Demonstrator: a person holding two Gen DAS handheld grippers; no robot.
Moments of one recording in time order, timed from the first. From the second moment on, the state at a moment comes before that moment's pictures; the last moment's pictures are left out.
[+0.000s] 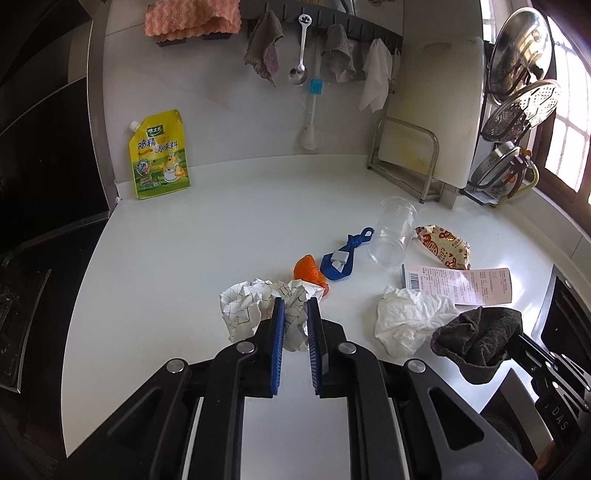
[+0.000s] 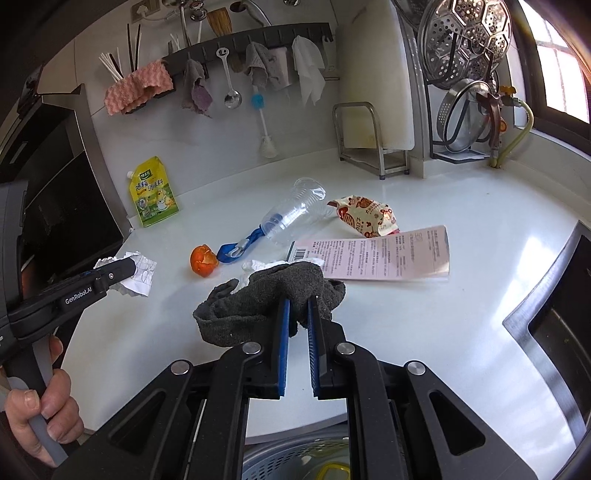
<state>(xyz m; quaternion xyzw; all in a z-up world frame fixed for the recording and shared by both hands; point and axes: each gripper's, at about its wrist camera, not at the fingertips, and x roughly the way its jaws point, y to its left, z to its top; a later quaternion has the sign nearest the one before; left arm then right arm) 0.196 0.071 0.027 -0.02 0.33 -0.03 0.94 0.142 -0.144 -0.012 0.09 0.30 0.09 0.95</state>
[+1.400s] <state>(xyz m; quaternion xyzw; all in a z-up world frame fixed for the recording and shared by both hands) 0.185 0.095 0.003 -0.03 0.35 -0.03 0.94 0.114 -0.188 -0.049 0.13 0.33 0.05 0.93</state>
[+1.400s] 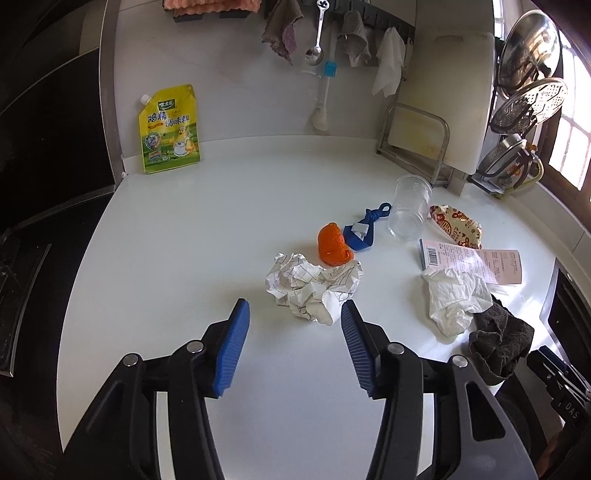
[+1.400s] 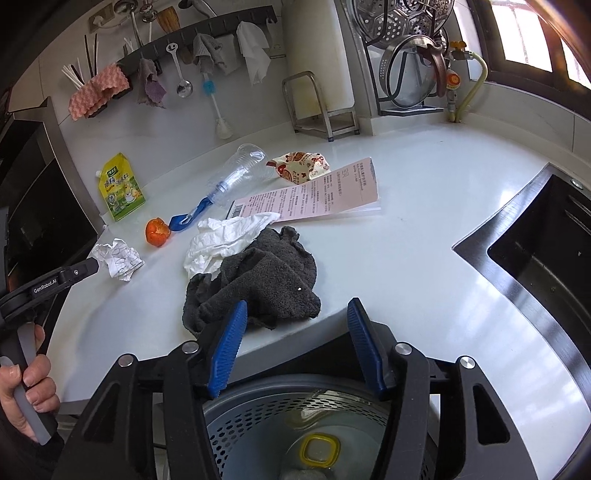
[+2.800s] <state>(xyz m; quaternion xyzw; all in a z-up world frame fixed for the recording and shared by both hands) 0.243 0.073 -0.018 -0.01 0.40 0.00 0.92 0.169 -0.158 -0.040 0.09 0.35 0.07 0.93</state>
